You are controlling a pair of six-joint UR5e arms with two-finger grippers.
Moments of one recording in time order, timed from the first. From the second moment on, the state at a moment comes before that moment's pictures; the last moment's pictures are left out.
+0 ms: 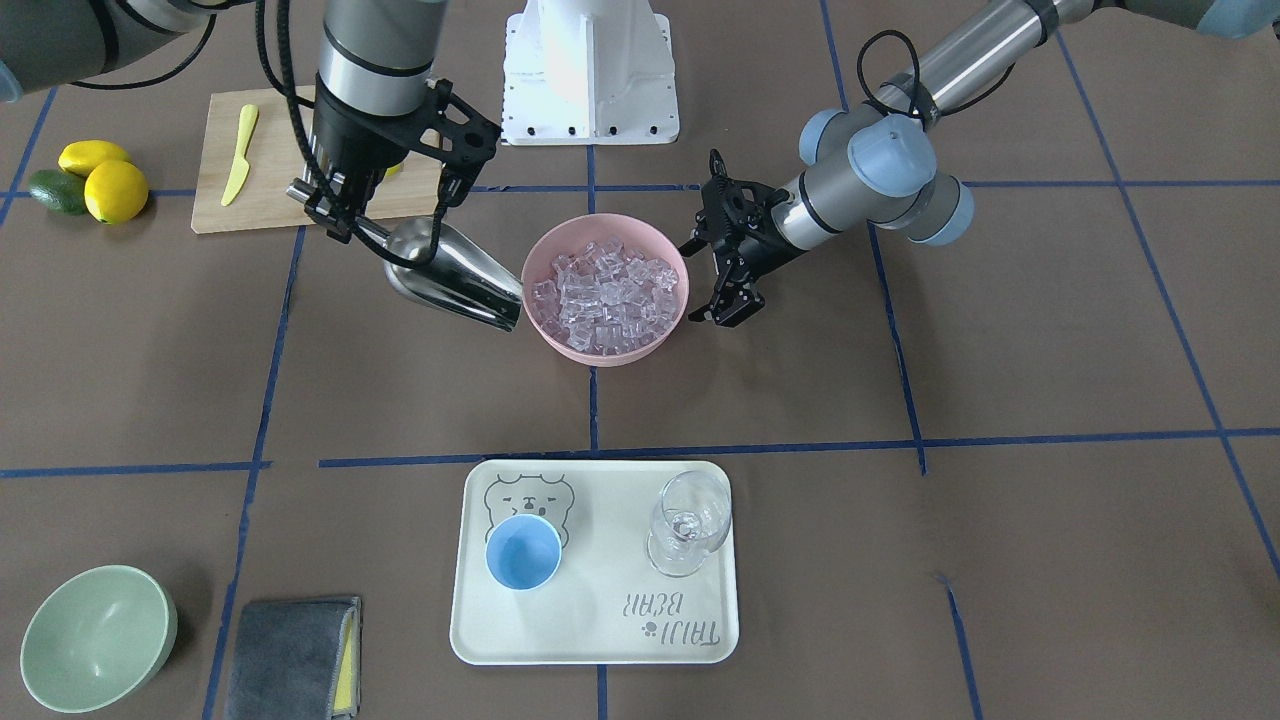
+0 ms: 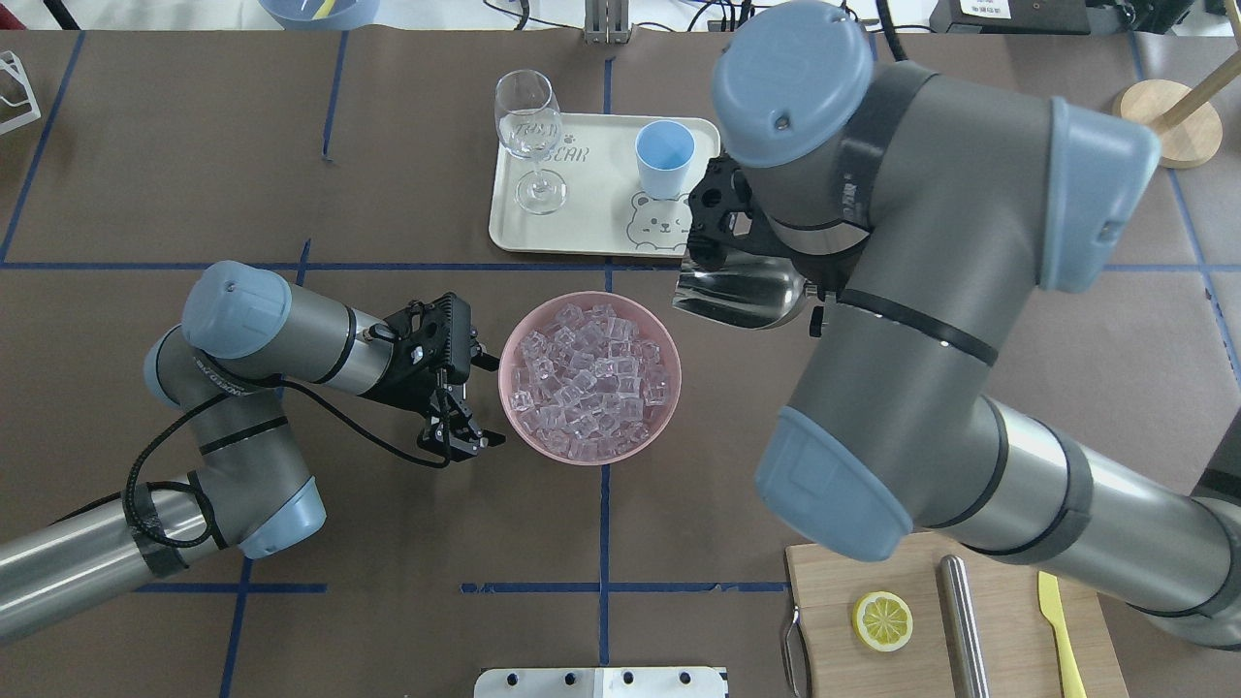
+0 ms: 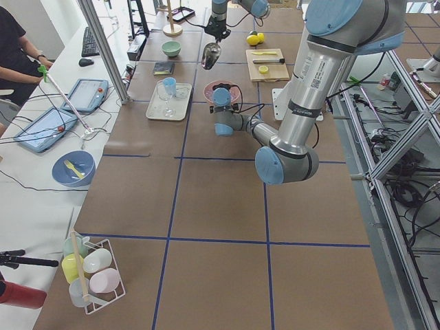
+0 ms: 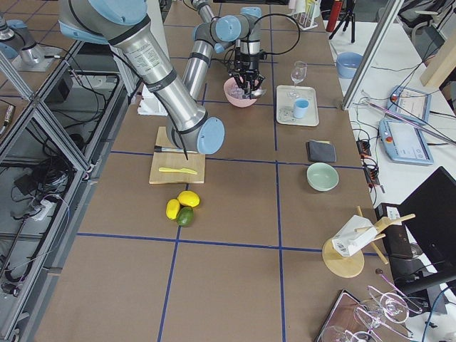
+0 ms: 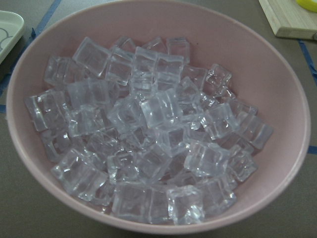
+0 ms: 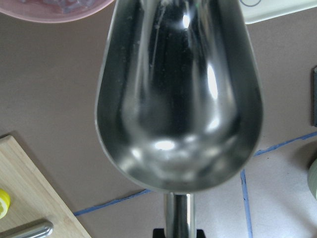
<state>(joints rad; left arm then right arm) -0.57 -2.01 -1.47 -2.63 -2.14 -0.02 0.63 -0.74 1.96 -2.50 1.69 -0.29</state>
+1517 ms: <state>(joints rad) -0.56 -2.02 -1.44 -2.67 -2.14 -0.02 0.48 -0.51 1.68 -2.68 1.52 -0.50</state>
